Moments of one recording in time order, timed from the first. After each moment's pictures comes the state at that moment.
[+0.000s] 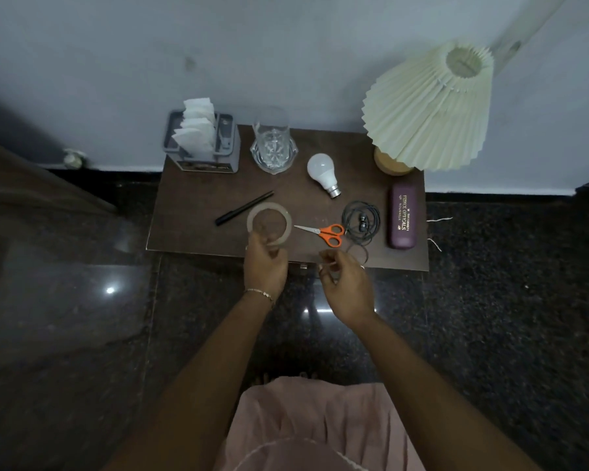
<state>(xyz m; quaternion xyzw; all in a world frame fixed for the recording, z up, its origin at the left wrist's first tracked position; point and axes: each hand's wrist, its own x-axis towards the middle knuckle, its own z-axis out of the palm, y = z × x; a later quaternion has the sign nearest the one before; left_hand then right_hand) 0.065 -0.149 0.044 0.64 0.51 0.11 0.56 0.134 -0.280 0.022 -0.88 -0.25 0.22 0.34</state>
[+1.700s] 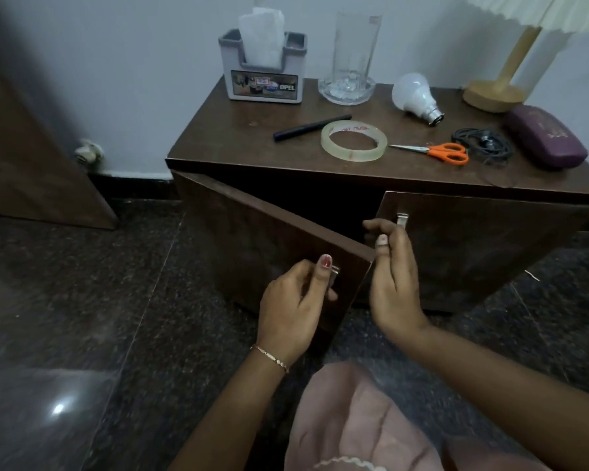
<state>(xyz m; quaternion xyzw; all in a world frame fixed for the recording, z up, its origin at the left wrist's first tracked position) -0.097 -0.149 -0.201 0.78 0.27 0.25 0.50 0.014 -0.238 -0.193 -0.76 -0.31 -0.03 0.58</state>
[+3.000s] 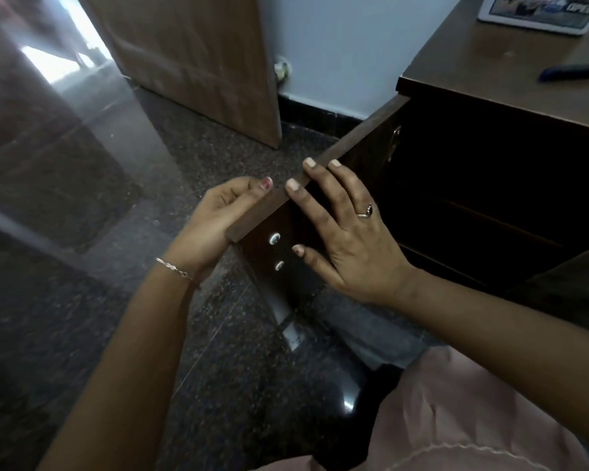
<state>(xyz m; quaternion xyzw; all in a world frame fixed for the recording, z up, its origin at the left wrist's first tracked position) -0.319 -0.019 -0.151 0.63 0.41 0.31 0.58 -0.138 -0.089 -0.206 -0.55 -0.78 -0.11 0.26</state>
